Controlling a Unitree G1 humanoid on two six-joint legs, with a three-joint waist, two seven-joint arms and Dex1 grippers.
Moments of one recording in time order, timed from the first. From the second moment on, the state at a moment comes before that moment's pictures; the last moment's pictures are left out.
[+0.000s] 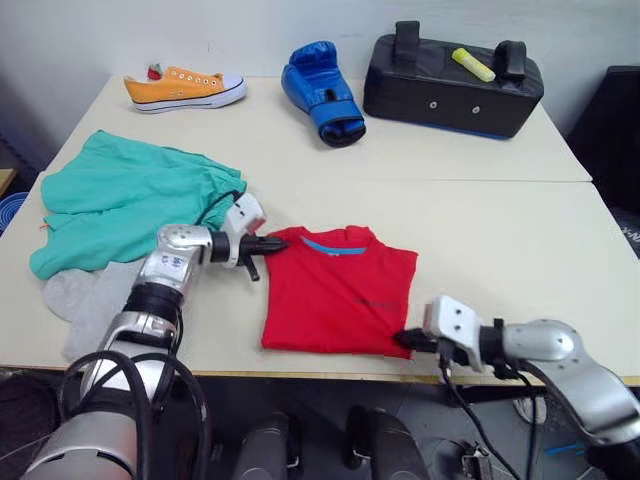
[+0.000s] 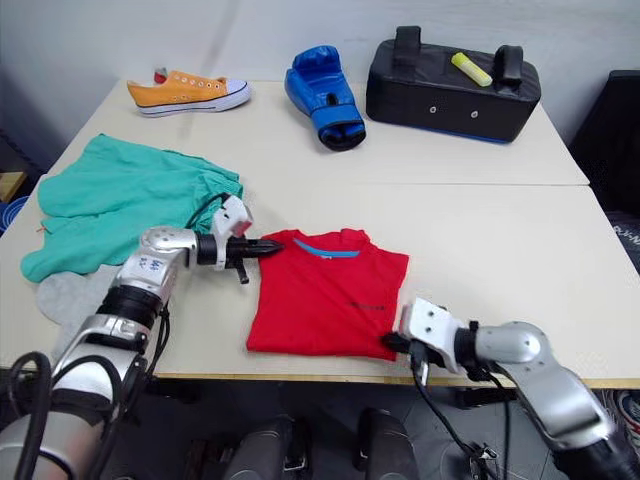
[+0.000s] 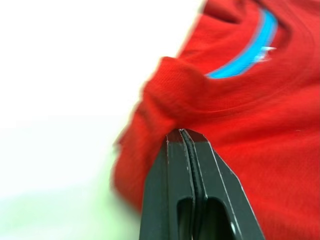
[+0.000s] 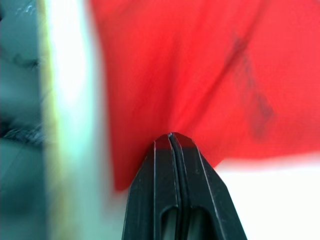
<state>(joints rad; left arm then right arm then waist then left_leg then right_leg) -0.92 0.51 -0.13 0.89 -0.12 0.09 -1.00 0.04 -0.87 0.07 -0.46 0.28 0.40 1.01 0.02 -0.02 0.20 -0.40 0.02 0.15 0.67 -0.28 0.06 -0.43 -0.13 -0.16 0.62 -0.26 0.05</state>
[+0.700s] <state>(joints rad) -0.66 0.73 -0.04 -0.08 -0.55 0.72 -1.41 -0.25 -0.70 -0.22 -0.26 1.07 1.25 0.62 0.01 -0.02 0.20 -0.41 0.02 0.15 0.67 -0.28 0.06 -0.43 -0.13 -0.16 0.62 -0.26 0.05</state>
